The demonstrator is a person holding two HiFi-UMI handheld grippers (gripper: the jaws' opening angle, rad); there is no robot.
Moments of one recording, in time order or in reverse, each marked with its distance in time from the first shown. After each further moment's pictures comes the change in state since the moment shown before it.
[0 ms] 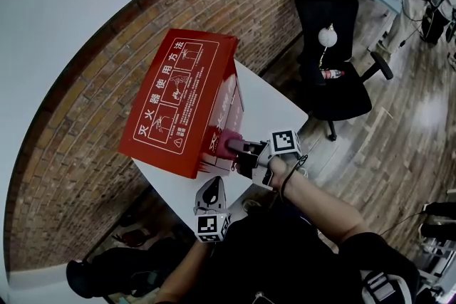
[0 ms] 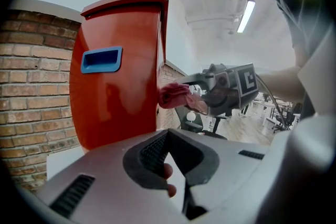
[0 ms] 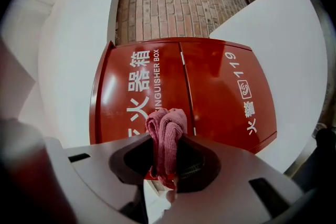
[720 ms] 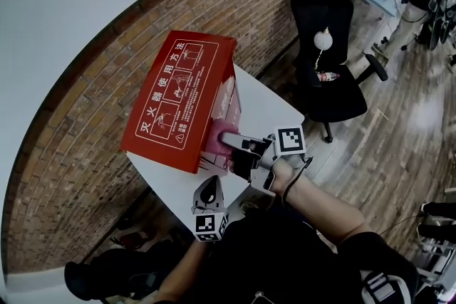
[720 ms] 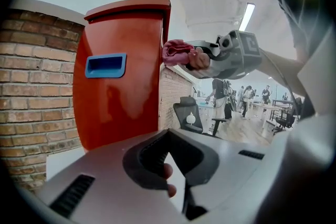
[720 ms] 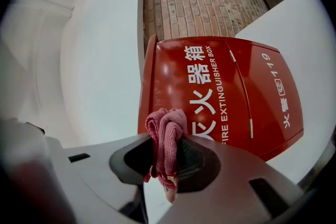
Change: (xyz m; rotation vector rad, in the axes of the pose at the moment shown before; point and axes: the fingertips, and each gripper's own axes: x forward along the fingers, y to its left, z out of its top) left arm -0.008 0.002 0.004 -0.014 -0.016 -0.004; right arm -0.004 0.109 -0.015 -0.078 -0.037 0.183
